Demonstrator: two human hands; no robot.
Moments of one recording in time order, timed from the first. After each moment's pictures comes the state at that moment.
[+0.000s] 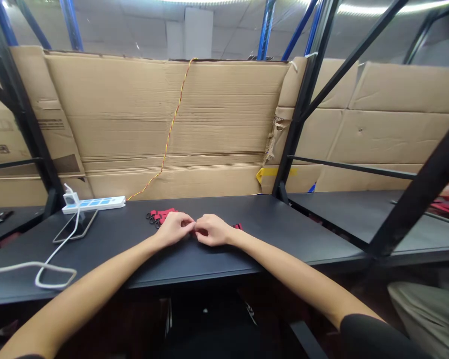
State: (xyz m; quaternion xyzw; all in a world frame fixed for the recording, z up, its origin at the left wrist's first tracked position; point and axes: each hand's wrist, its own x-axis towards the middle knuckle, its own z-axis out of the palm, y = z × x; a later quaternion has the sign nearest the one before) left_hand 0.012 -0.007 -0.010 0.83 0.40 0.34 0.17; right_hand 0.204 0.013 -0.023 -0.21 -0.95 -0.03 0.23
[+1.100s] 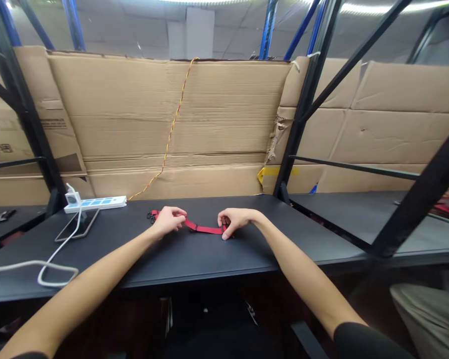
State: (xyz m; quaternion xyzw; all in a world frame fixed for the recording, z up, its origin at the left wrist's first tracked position) left_hand -0.001 0.011 -0.008 0.67 0.52 0.40 0.34; right_hand 0.282 0.066 -0.003 -0.38 -0.88 0.28 0.04
